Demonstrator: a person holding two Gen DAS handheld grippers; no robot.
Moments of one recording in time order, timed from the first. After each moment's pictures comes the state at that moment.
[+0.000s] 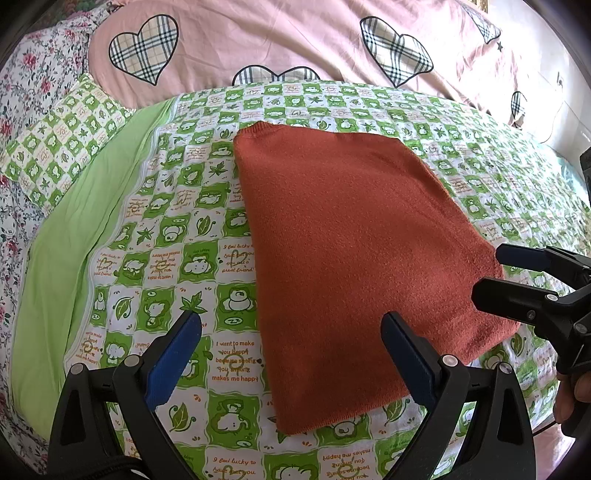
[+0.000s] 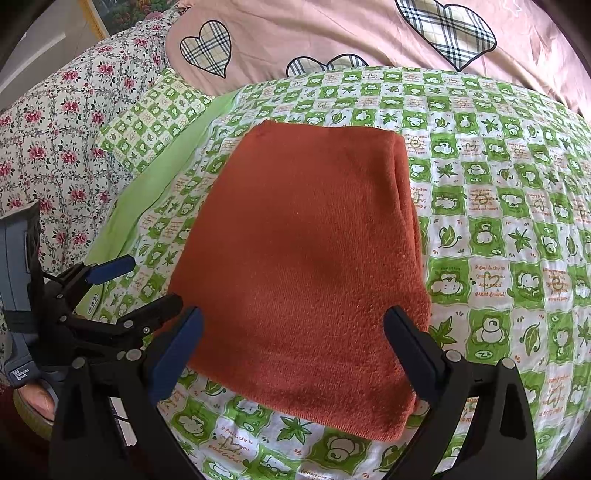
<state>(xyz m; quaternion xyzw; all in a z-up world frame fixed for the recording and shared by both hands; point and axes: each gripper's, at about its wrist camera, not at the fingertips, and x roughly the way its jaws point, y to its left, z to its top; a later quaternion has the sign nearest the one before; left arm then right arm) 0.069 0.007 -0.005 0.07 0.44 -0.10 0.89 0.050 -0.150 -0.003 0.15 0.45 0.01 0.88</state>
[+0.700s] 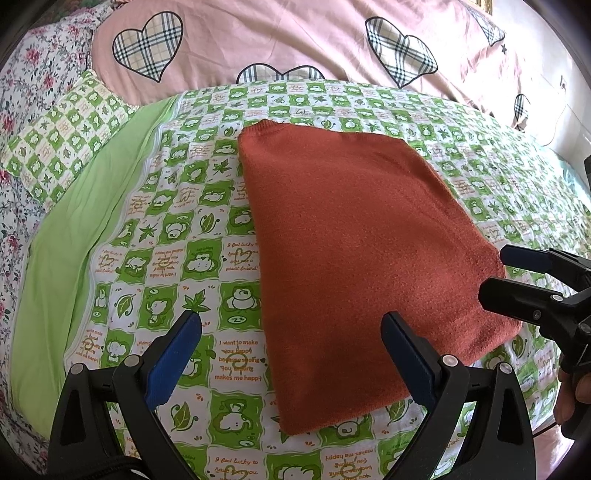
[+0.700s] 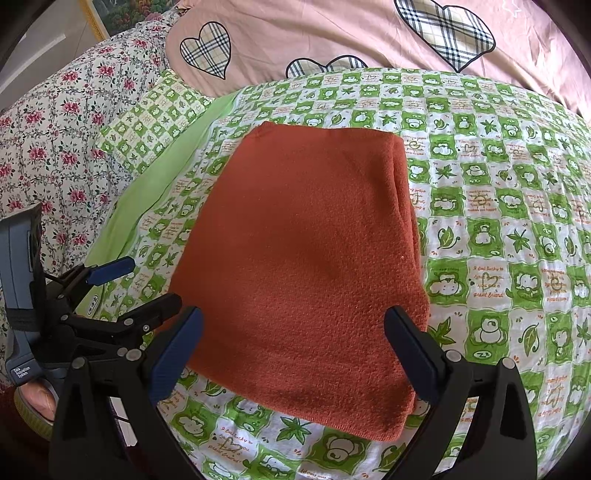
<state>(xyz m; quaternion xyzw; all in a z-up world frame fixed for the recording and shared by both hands) 0.071 0.011 -0.005 0.06 0.44 -0.10 0.89 0.049 -0.150 -0.002 0.15 0.45 0.01 0.88</state>
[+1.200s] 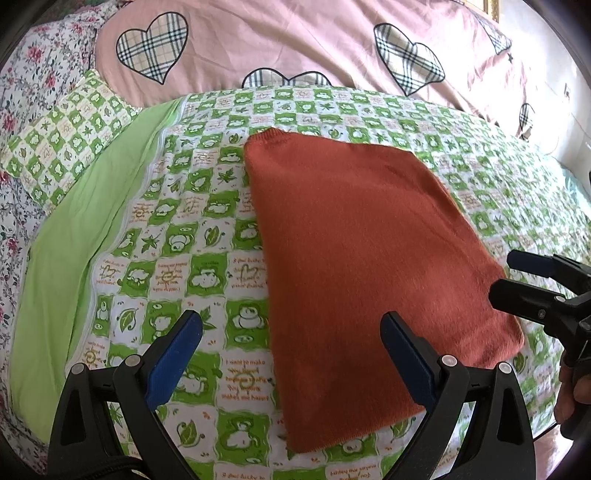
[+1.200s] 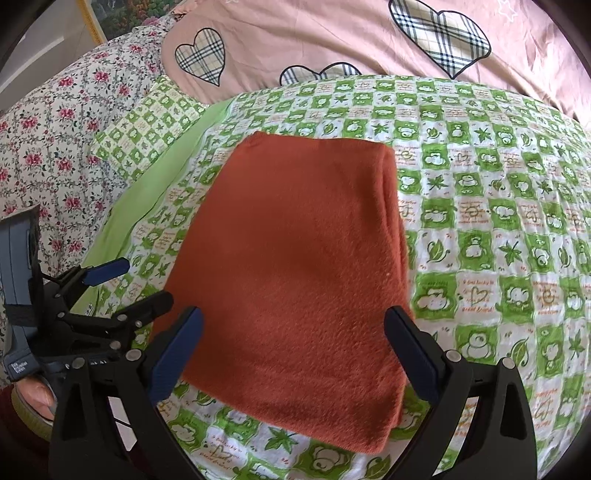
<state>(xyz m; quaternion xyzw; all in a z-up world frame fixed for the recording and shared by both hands) 0.086 0.016 0.000 0.05 0.44 -0.09 0.89 0.060 -0.165 0.003 0.15 0.44 0.00 0.89</state>
